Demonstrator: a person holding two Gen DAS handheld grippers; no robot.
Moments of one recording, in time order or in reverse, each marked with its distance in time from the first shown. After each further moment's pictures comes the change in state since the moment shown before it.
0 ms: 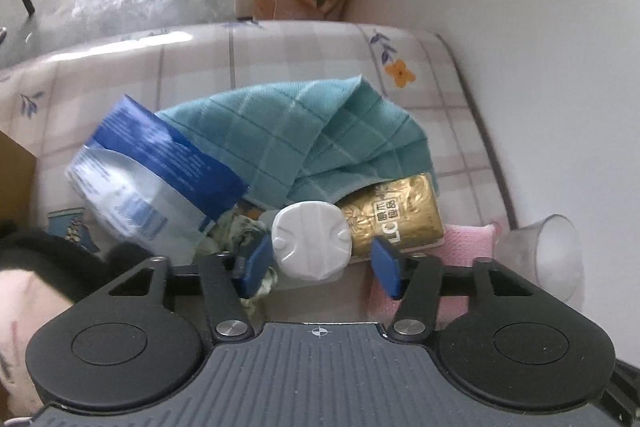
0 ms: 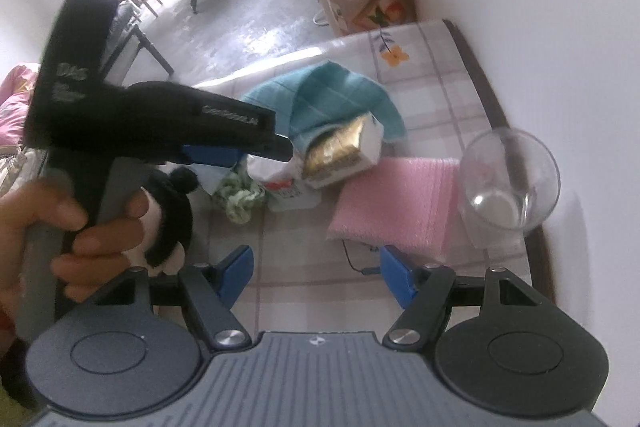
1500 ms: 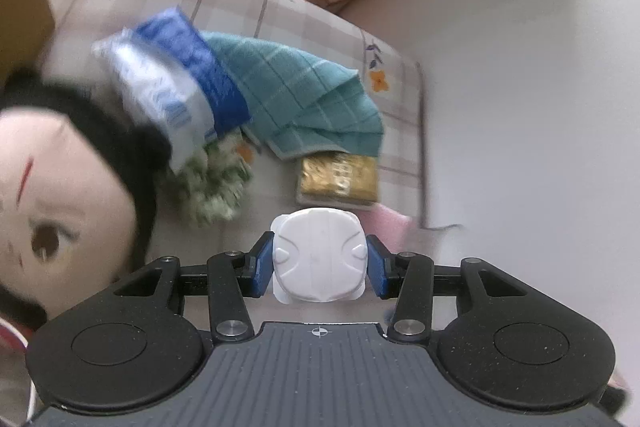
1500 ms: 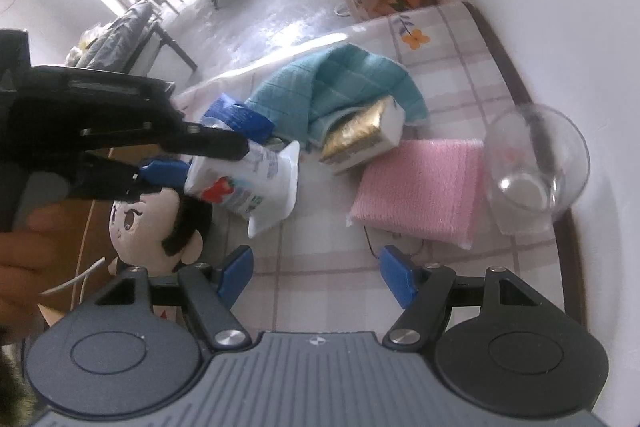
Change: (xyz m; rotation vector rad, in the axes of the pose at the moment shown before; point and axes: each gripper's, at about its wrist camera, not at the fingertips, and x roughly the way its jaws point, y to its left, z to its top) left arm -0.049 0.045 -0.030 -0.330 0.055 -0.236; right arm 0.006 -0.003 -0.007 -0.008 0.008 0.103
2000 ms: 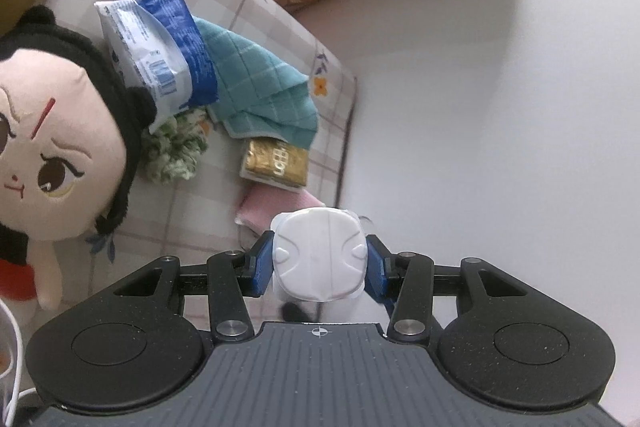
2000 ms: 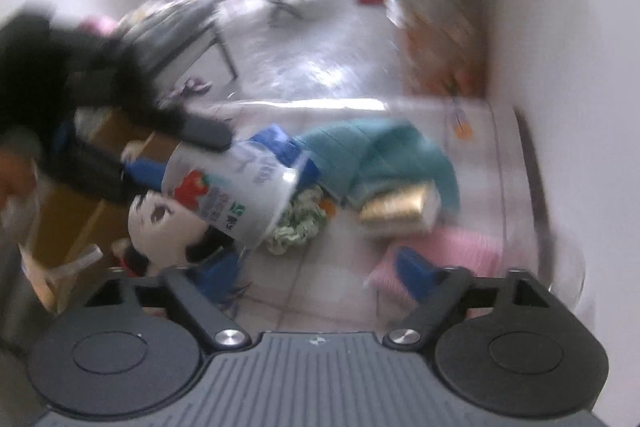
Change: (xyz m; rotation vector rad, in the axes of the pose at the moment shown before) left arm -0.052 0.037 -0.010 -0.196 0.026 -0.320; right arm -0.020 0.051 0.002 -0.365 -0.135 -0.023
